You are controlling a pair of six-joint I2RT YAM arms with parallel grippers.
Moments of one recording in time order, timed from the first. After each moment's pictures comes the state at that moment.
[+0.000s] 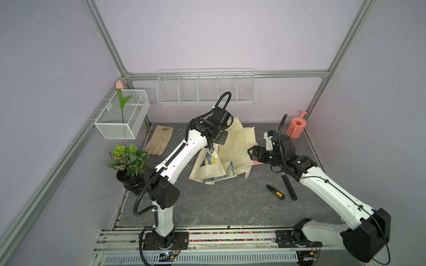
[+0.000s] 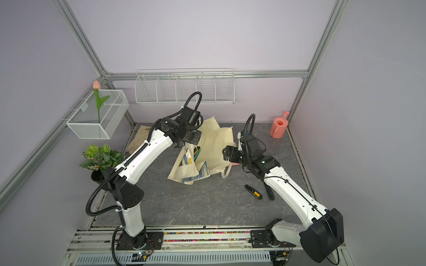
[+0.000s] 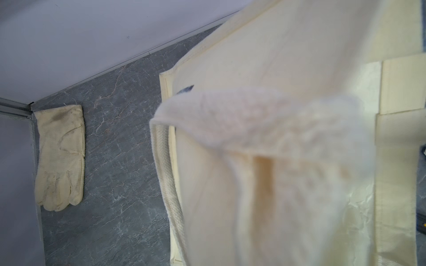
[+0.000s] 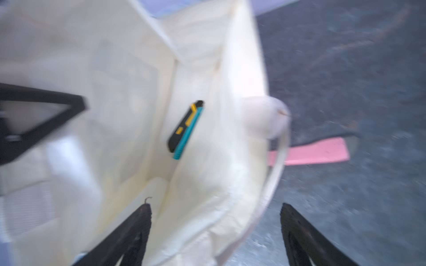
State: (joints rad) left arm -0.70 1.90 2.07 -1.12 -0.26 -0.17; right arm 0.46 1.20 1.00 -0.56 -0.04 0.59
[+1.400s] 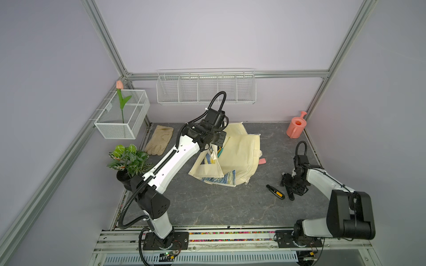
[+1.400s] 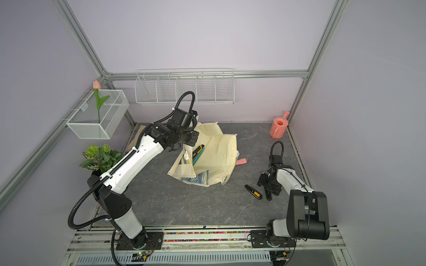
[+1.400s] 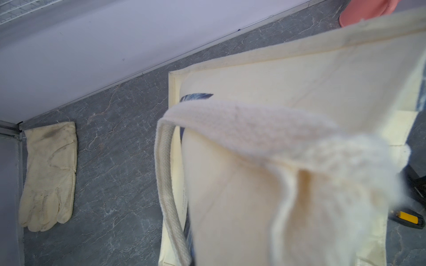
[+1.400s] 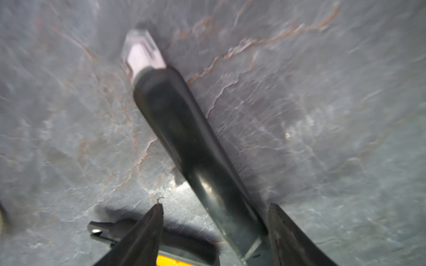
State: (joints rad) left arm -0.70 1.74 1.90 -0.98 -0.20 -0.13; right arm -0.04 1.43 0.73 -0.77 -0.07 0.43
